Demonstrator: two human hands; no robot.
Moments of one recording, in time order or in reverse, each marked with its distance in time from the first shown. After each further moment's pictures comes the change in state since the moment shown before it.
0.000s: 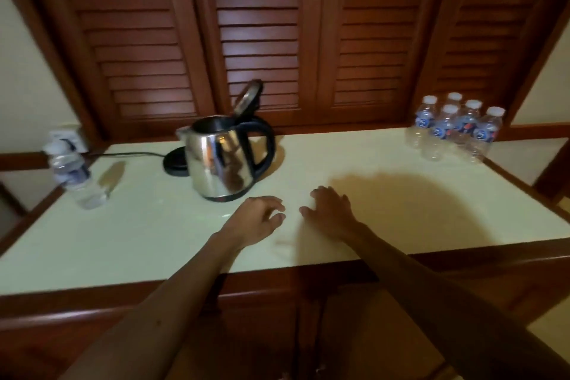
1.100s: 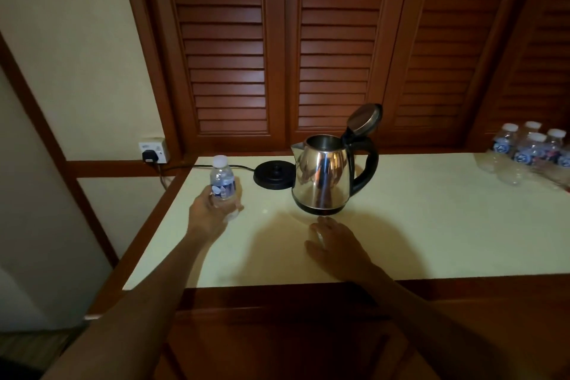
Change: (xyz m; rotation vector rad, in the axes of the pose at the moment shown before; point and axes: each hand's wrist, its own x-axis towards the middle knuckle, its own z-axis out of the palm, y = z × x) left_hand -0.115 -0.202 -0.171 -0.790 0.471 -0.495; right_hand -0.029 -0.200 0.074 0.038 0.041 -0.187
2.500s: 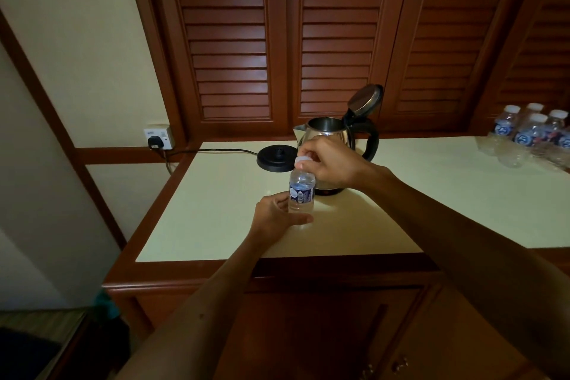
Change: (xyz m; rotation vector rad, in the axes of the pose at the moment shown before) left_hand -0.067 0.002 0.095 0.098 -0.311 0.123; right_hand 0.038 -0.054 -0.111 0.107 0.065 -0.329
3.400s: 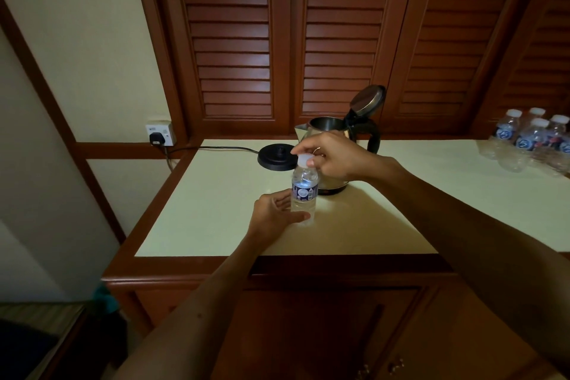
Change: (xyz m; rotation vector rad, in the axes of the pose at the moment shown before) left_hand -0.003 -0.002 0.000 -0.121 0.017 0.025; right_hand 0.002 -0.002 -0.015 -0.001 -0.095 -0.040
